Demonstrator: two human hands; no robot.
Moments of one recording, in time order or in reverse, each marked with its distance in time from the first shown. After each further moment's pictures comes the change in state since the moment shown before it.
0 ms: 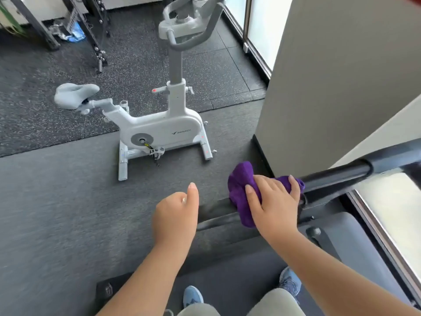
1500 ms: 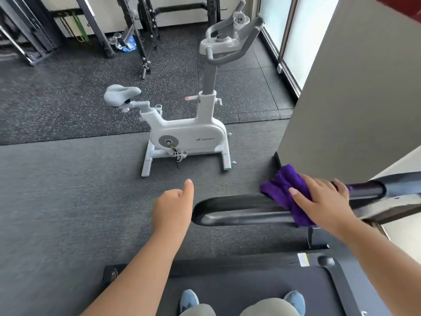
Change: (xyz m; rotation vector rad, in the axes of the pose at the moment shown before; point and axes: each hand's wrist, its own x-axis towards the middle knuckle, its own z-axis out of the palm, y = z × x) left_hand -0.021 -0.011 -0.029 -0.081 0.023 -0.270; right_hand 0.042 0.095 -0.051 -0.159 -0.283 -0.104
